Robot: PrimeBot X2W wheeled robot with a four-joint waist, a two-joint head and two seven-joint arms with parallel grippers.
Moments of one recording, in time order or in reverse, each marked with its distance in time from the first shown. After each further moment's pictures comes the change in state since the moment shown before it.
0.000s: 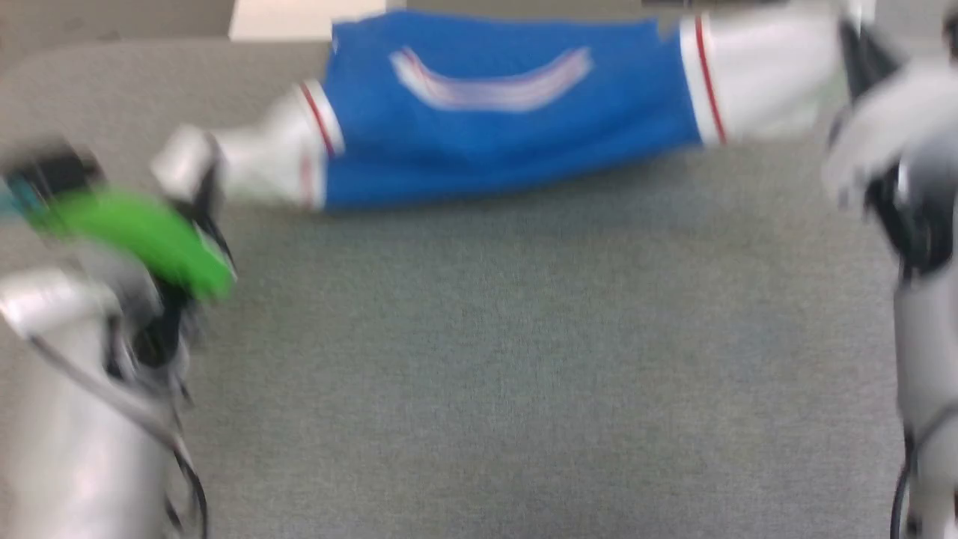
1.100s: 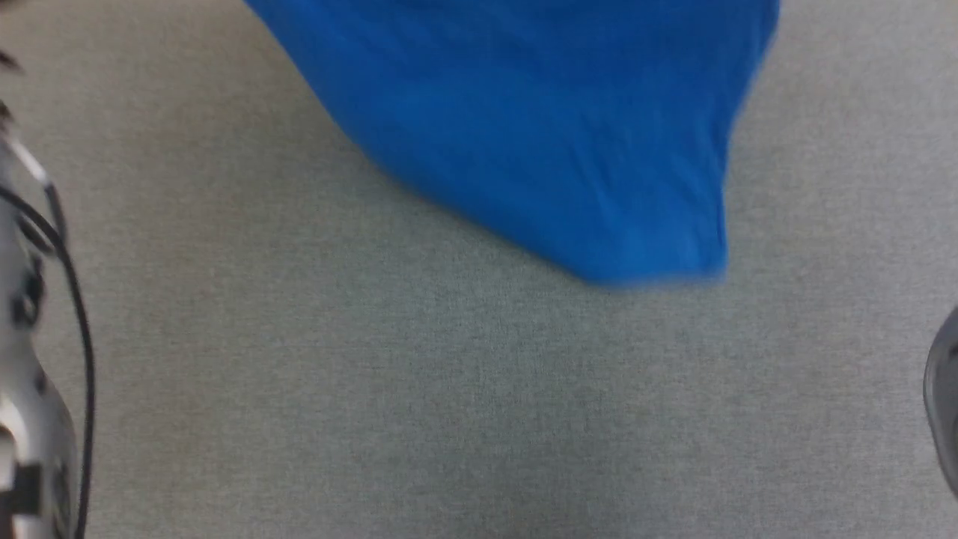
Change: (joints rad) left arm -0.570 0.068 0.008 -0.099 0.093 0.170 0.108; right arm -0.510 0.031 -0.026 -0.096 -0.253 0.000 0.225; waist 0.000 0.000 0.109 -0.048
